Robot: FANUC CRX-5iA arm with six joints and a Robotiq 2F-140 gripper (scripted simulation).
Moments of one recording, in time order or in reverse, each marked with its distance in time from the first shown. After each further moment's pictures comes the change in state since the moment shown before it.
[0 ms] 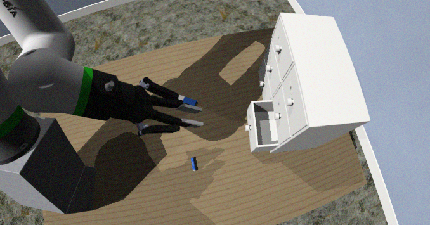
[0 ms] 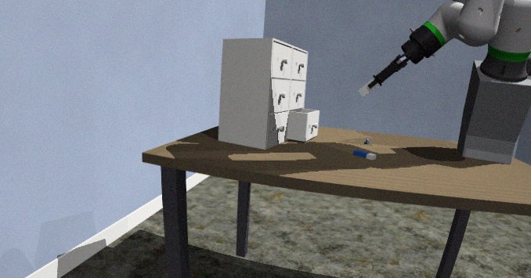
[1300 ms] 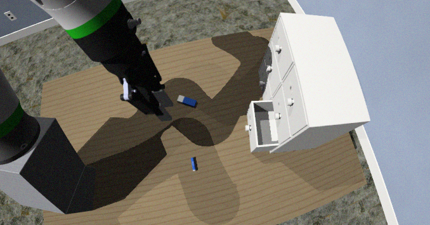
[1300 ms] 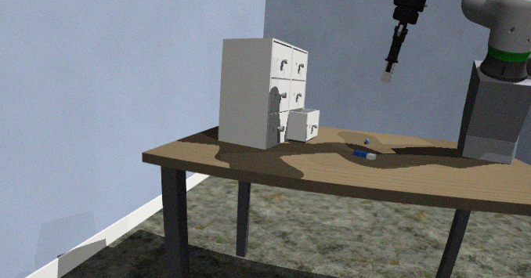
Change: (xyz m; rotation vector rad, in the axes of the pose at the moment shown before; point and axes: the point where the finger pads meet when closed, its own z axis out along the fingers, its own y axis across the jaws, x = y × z) arm 0.000 0.011 -0.081 0.202 0.557 -0.019
